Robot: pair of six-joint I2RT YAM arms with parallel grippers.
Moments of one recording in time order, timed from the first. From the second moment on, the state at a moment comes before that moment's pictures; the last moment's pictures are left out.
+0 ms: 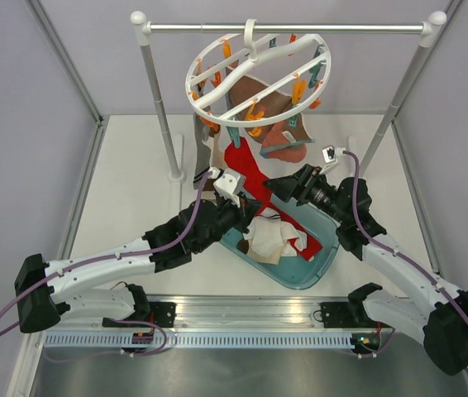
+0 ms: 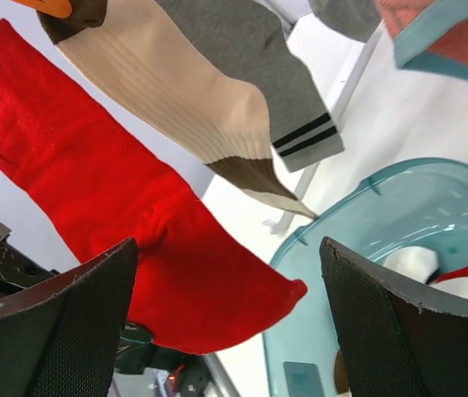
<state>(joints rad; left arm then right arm) -1.12 1.12 0.85 0.14 -0.34 -0.32 0.45 1.00 0.60 0.40 -0.37 0.83</state>
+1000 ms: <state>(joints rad) -1.12 1.18 0.91 0.15 -0.31 -0.32 0.45 1.04 0.54 0.65 -0.46 1.05</state>
